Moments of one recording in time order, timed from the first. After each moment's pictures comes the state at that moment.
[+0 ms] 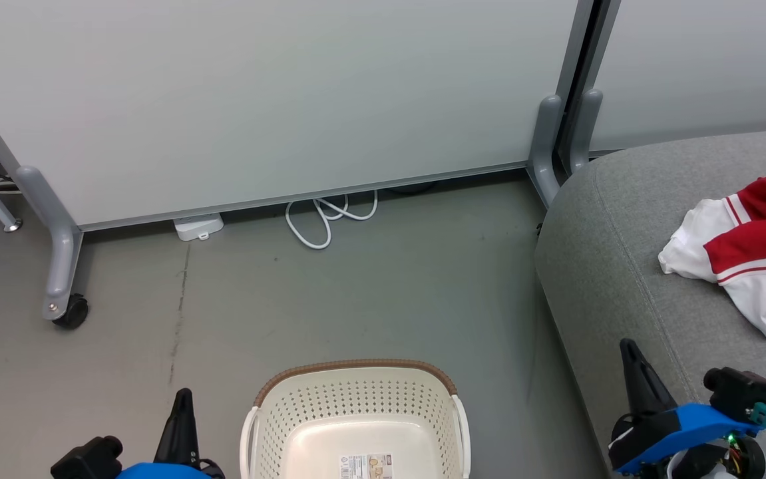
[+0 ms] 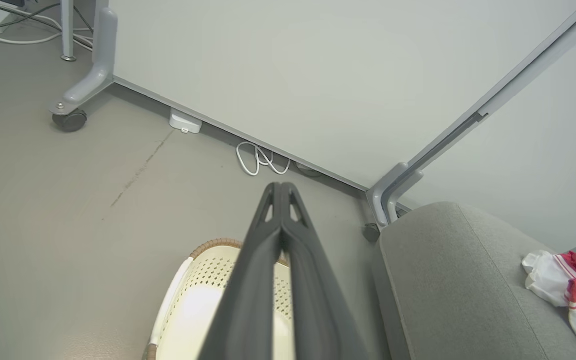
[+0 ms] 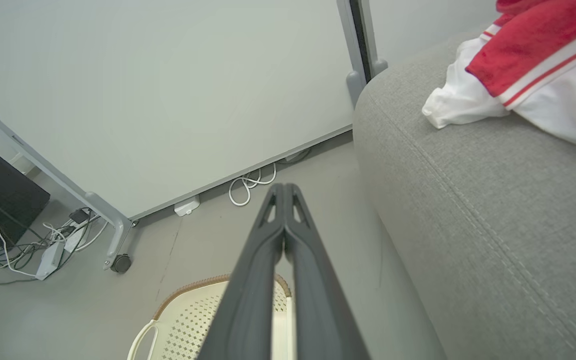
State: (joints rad) left arm 0.01 0.06 -0.04 0.41 -0.64 -0.13 -0.18; right arm -0.11 -0.04 -0.05 0.40 0.41 0.13 -0.11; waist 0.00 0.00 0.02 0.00
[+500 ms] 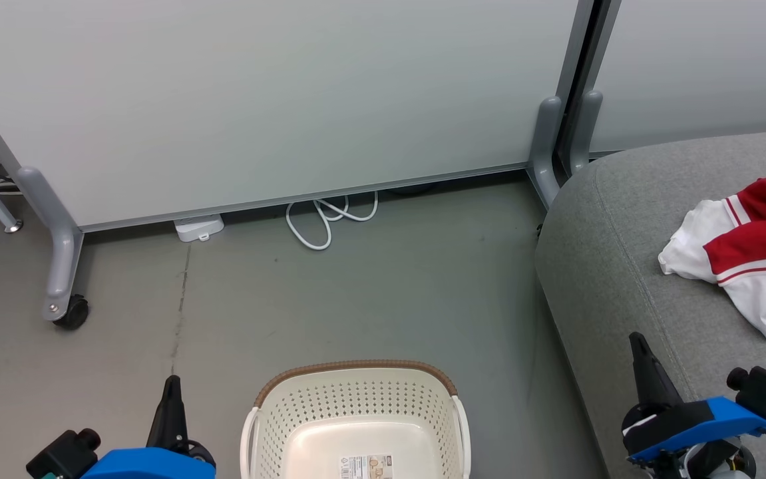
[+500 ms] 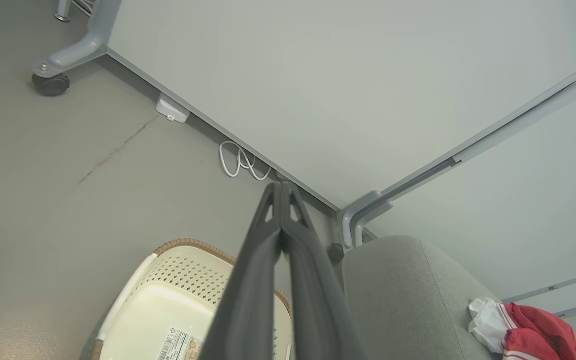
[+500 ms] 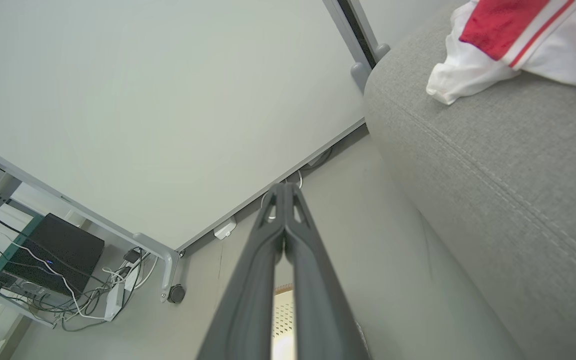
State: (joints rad) left arm -0.01 0.06 -0.01 0.37 -0.84 -0.13 -0.12; right arm -0.11 -0.04 -0.06 0.37 0.66 0.13 -0.07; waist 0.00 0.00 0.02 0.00
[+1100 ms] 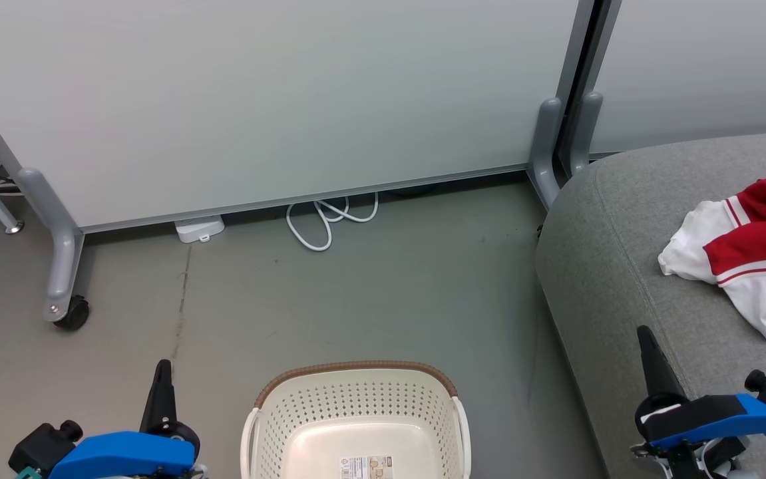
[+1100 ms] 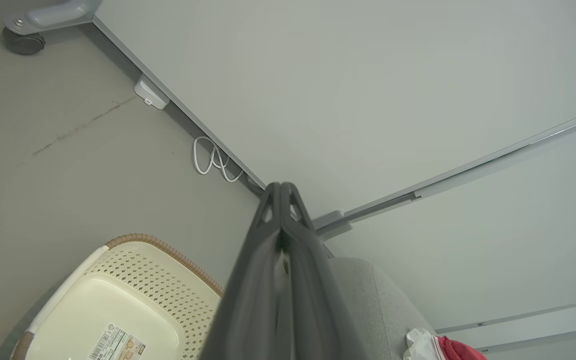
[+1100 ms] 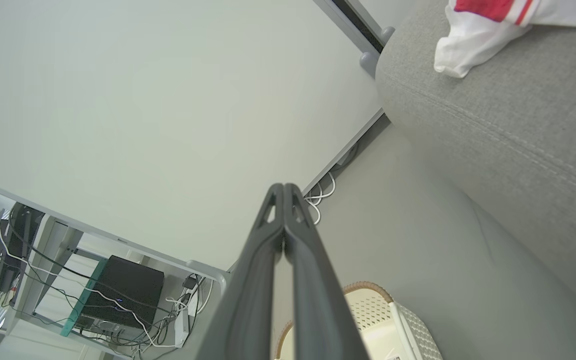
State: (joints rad) left arm -0.04 0.06 0.02 0.34 -1.04 -0.13 -0.06; right arm -0.11 -0.04 -0.08 0.34 0.91 0.13 -0.02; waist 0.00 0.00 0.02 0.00
